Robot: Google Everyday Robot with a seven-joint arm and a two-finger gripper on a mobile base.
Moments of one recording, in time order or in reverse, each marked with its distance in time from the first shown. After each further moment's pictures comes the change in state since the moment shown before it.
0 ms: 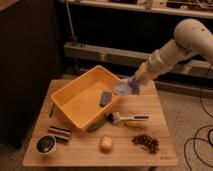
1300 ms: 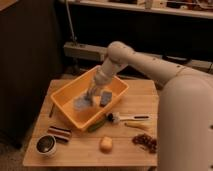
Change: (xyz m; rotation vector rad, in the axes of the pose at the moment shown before) arm 0.021 0.106 0.256 -0.060 0.300 -0.229
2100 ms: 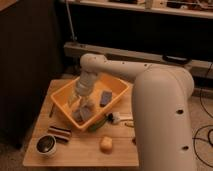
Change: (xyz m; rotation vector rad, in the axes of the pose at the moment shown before) arm 0.003 0.025 0.070 0.120 0.105 -0.070
